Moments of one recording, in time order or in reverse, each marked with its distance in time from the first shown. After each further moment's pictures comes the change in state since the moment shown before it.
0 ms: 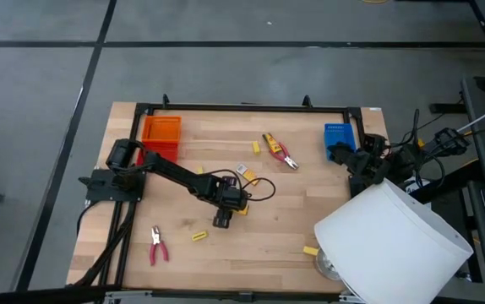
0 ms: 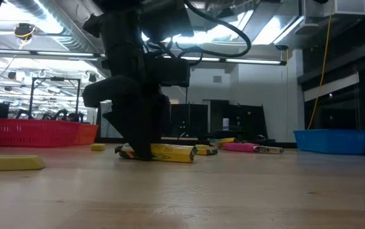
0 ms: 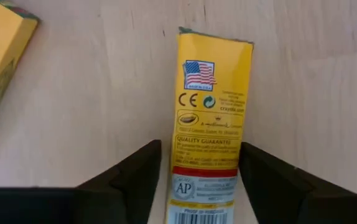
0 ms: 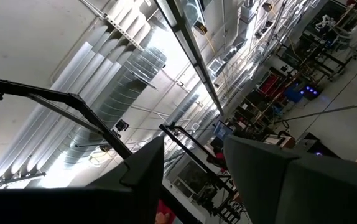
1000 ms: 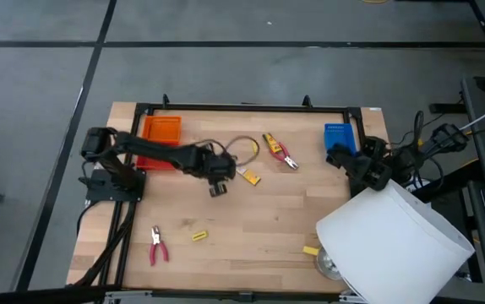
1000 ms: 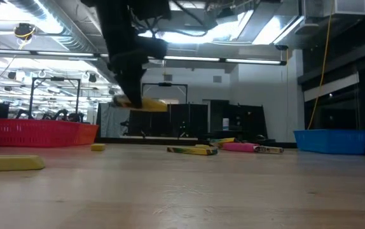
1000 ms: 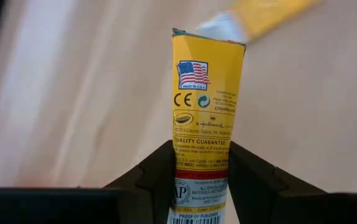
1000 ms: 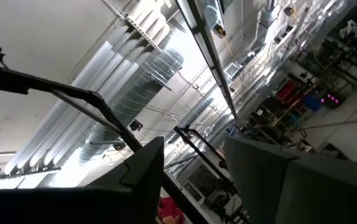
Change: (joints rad) left arm 0.195 -0.292 -0.002 -0.371 -0.251 -0.288; right arm 0.056 0.167 0.105 0.152 -0.013 -0.110
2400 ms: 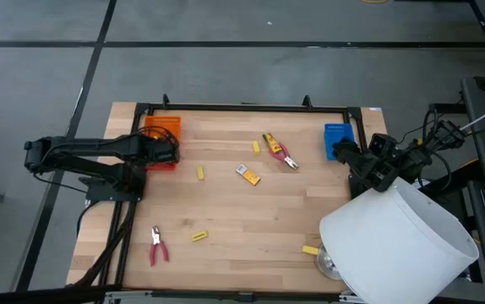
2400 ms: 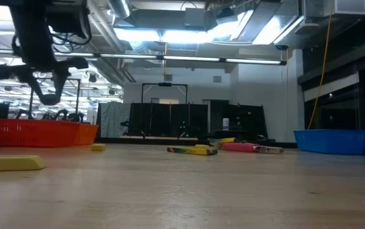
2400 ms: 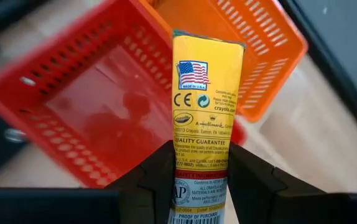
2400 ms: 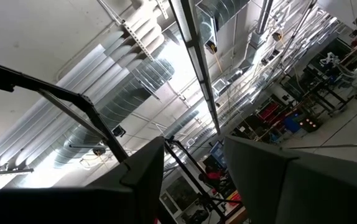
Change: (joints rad) left arm 0.196 -0.645 -0.510 -0.253 -0.205 -1.842; right arm 0.067 0.033 0.088 -0.002 0.110 -0.167
